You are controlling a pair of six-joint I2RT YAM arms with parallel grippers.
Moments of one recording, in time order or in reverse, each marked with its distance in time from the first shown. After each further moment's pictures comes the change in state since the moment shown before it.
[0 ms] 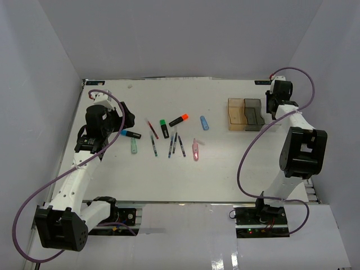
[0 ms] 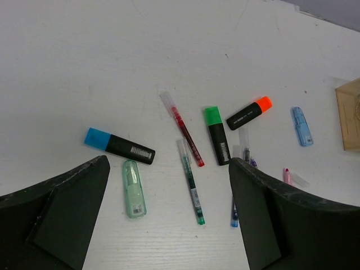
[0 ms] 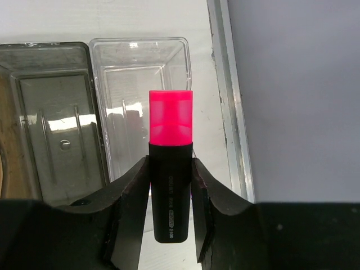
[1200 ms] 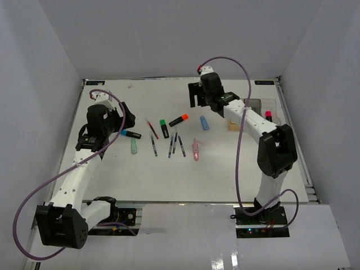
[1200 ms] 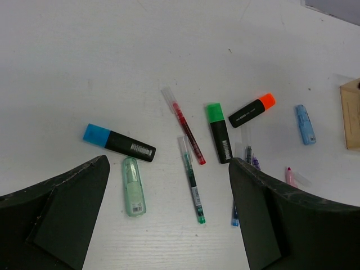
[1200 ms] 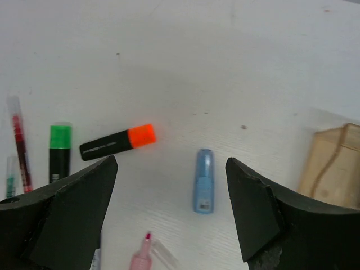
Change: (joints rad) left arm 0.000 0.023 0.000 -0.002 0.000 -0.008; right arm 0.608 0.052 0.259 -0.069 -0.053 0.358
